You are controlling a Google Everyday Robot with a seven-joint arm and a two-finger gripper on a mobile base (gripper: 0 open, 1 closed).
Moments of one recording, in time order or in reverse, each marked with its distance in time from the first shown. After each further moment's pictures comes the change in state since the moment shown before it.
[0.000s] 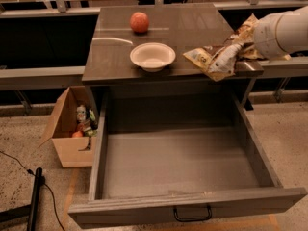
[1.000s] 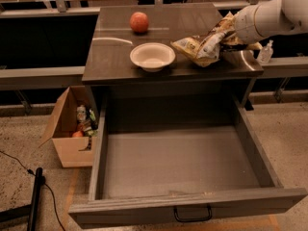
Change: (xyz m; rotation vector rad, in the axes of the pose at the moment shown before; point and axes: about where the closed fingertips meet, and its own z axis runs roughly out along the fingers) arm 0.025 -0.041 0.089 0.035 -0.122 0.022
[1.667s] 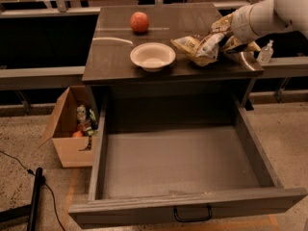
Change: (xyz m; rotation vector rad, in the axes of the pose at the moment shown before) arm 0.007 -0.002 0.017 -0.027 0.021 0.017
